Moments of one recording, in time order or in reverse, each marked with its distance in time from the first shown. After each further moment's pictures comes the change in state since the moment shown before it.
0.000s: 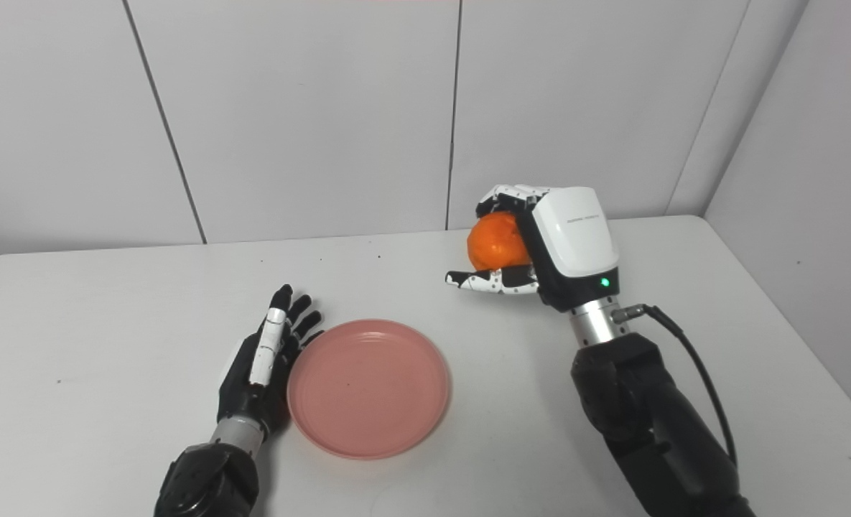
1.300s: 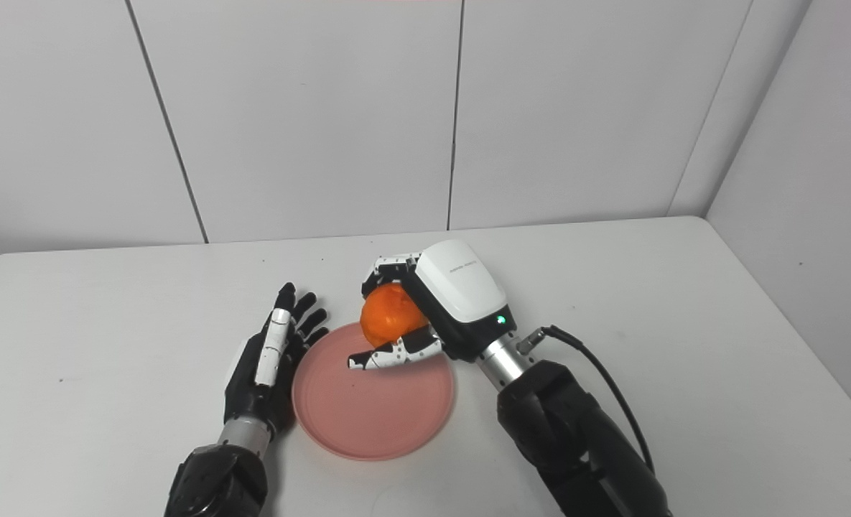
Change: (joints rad) left arm 0.003 -0.015 -0.001 0.030 0.002 -0.062 0.010; right arm 0.005 0.140 0.103 0.050 0.052 -0.115 0.265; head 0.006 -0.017
